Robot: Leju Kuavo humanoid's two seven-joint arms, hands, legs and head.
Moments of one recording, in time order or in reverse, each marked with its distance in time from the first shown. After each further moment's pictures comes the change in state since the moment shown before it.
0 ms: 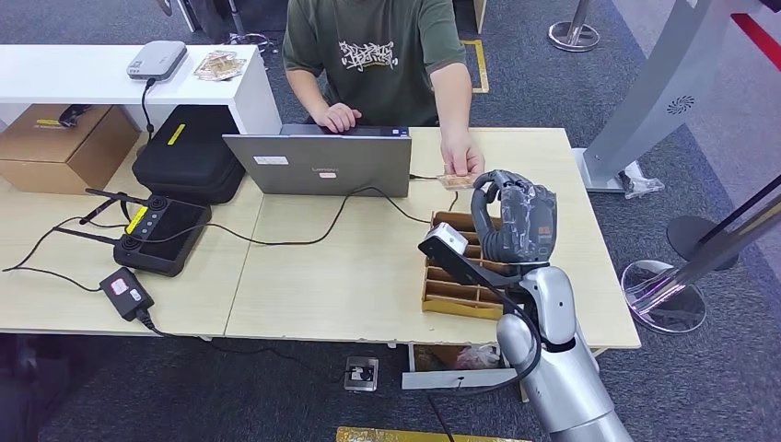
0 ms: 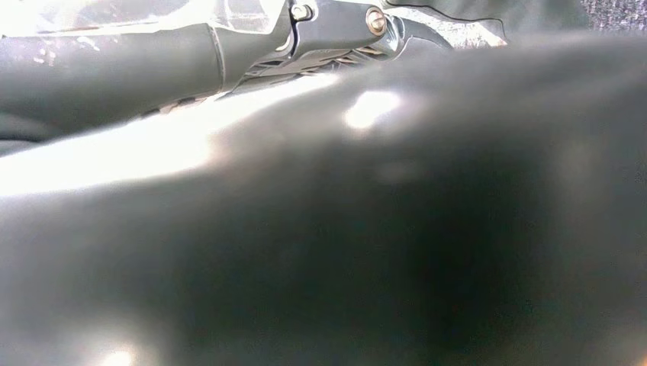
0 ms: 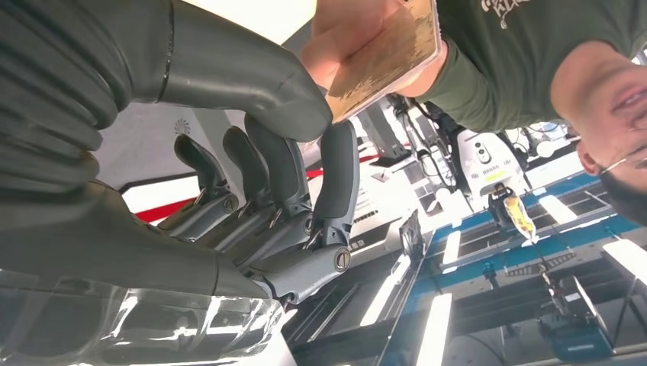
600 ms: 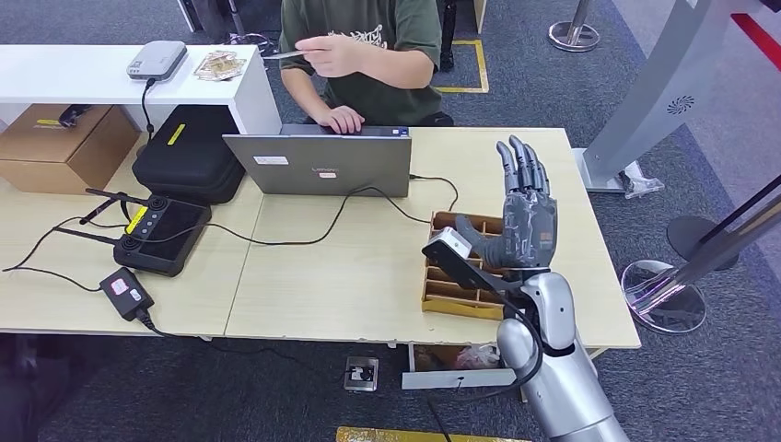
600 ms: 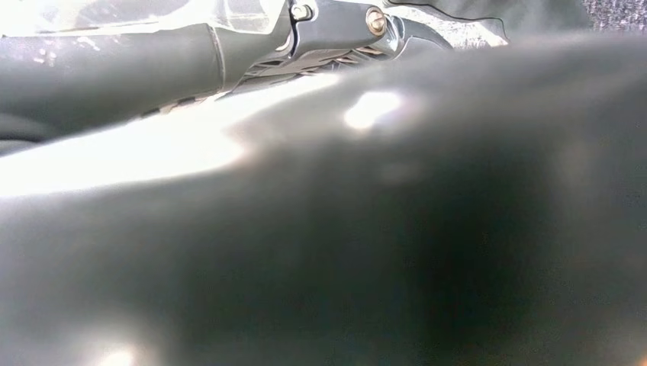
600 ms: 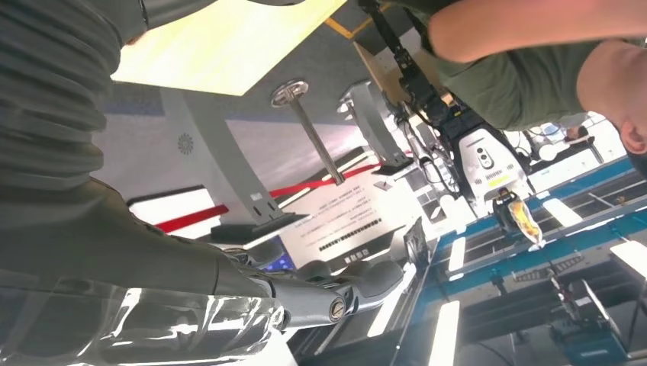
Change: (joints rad) left arm 0.000 0.000 0.000 0.000 0.000 0.000 0.001; right arm 0.025 -0.002 0.000 0.006 -0.064 -0.026 -0.023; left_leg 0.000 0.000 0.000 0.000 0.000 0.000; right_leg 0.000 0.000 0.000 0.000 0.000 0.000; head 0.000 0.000
